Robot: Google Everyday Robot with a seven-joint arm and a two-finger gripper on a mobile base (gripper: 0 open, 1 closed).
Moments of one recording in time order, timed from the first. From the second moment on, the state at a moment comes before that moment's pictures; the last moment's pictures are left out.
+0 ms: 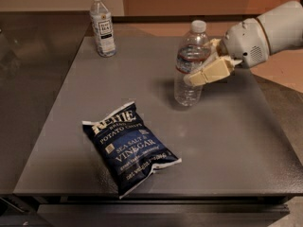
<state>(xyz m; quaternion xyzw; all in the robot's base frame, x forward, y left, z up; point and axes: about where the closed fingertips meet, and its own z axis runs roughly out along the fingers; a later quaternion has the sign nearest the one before) 0.518 -0.104 0.942 -0.59 0.65 0.33 0.35</state>
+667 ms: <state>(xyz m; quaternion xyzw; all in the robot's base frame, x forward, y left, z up) 0.494 -0.080 0.926 -0.62 0.61 0.36 0.35</state>
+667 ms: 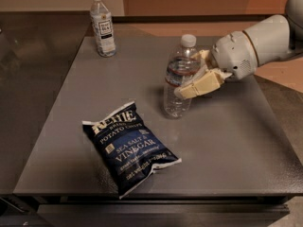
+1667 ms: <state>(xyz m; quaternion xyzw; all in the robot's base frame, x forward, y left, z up) 0.492 -0.056 0.917 -0.63 0.59 0.37 0.34</state>
